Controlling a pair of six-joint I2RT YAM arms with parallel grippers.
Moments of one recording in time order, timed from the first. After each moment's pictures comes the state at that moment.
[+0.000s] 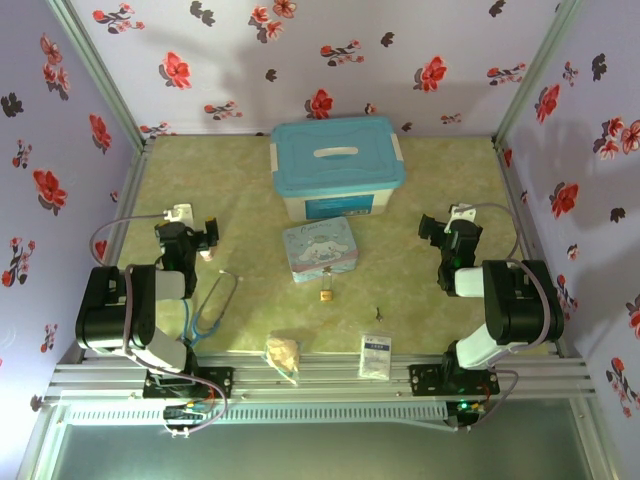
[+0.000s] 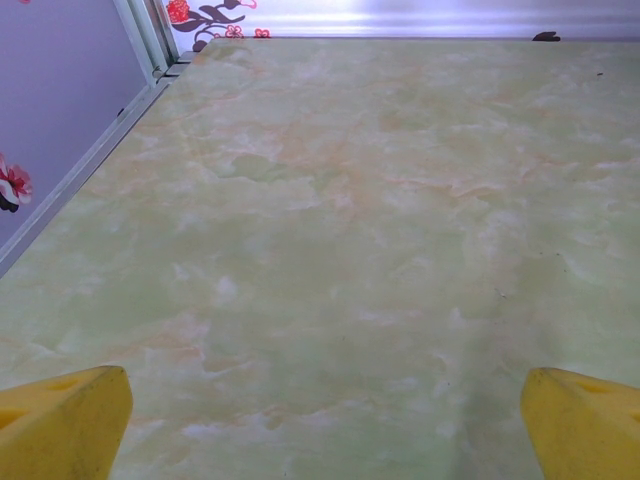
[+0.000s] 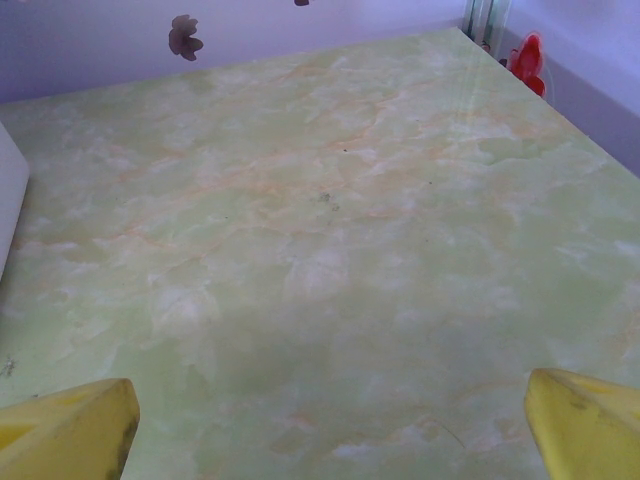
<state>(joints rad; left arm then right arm) -0.01 1.54 0.39 0.77 -0.16 0.00 0.01 1.55 0.39 0.78 0.15 0.13</state>
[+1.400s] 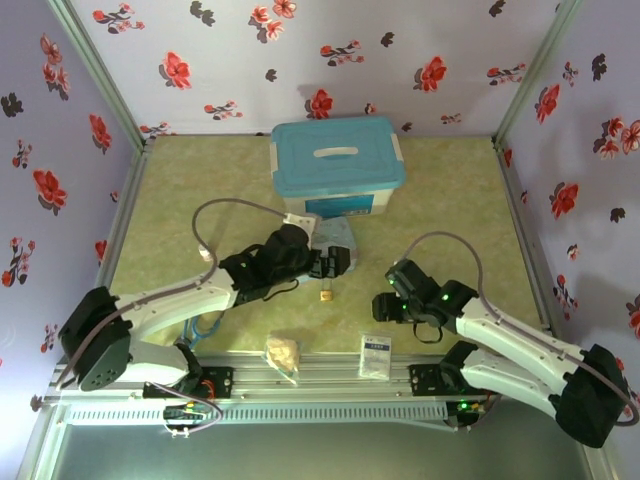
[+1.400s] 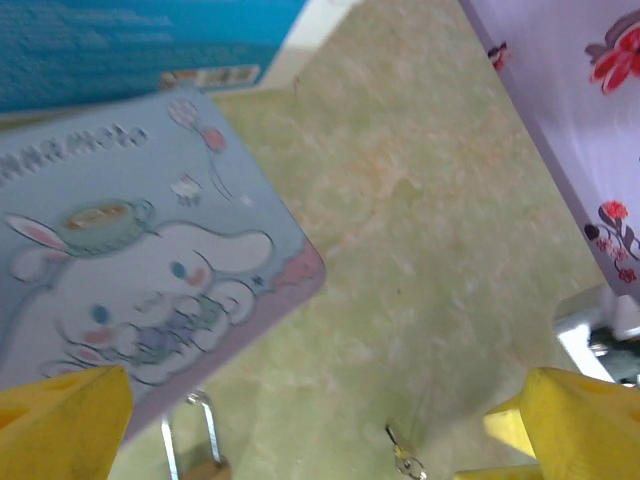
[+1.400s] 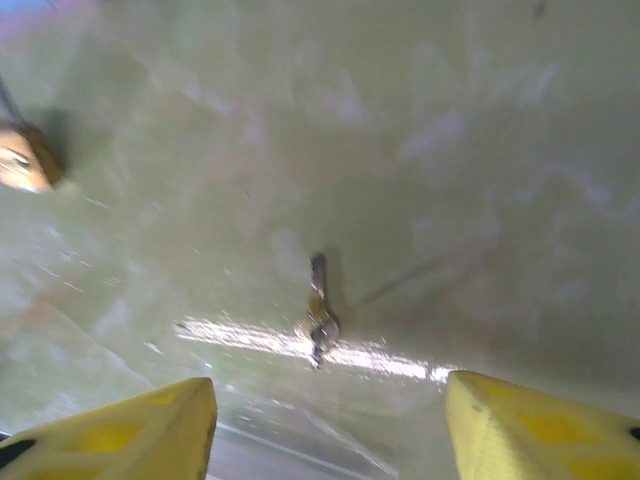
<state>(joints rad) -1.00 1.36 0.87 -0.09 -0.10 -0.70 0.80 0.92 0.51 -0.75 -0.01 0.73</state>
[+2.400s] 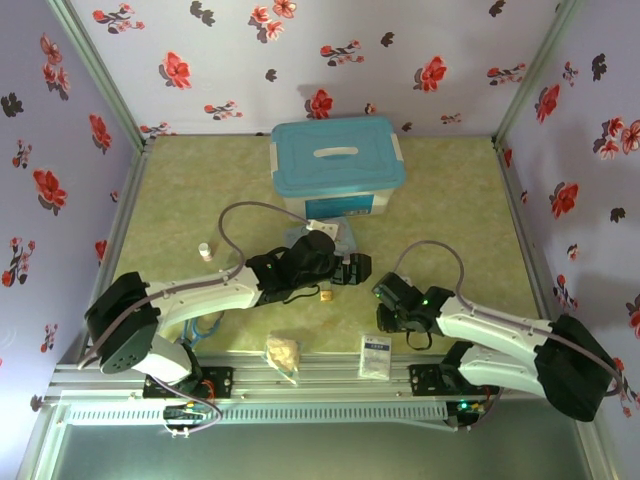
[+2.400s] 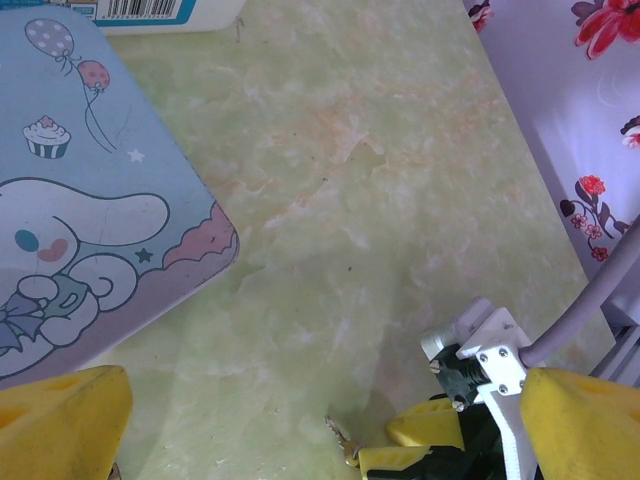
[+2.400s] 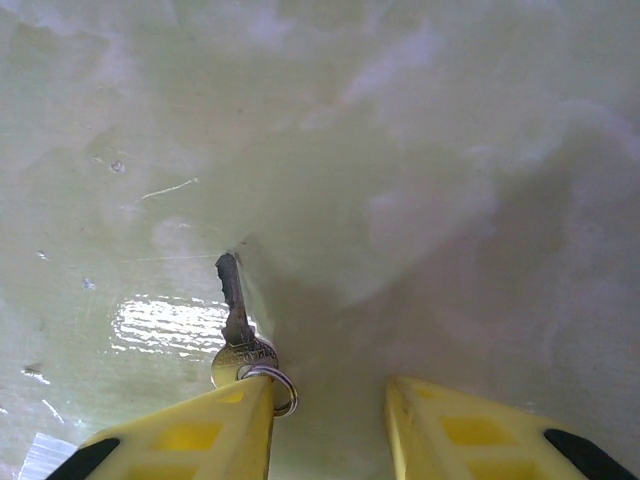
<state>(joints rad) -1.08 1.49 0.96 -0.07 -0.10 -0.78 0.87 1.08 0.44 -0.61 0.09 0.78</state>
